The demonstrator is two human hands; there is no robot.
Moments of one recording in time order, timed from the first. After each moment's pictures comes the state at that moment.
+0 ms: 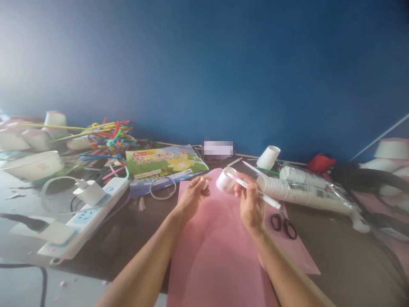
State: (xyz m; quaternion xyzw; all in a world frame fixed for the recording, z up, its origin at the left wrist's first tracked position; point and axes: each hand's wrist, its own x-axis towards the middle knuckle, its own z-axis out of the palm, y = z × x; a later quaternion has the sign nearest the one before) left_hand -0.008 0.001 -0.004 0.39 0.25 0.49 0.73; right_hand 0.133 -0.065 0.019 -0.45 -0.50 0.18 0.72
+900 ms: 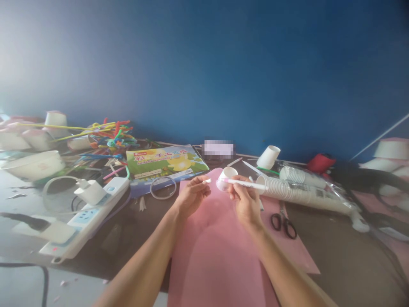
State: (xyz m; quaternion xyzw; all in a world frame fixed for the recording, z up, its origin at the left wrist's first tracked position) left_hand -0.014 0.005 -0.001 0.31 0.23 0.46 0.80; right_hand 0.129 -0.059 0.022 -0.42 -0.43 0.35 0.72
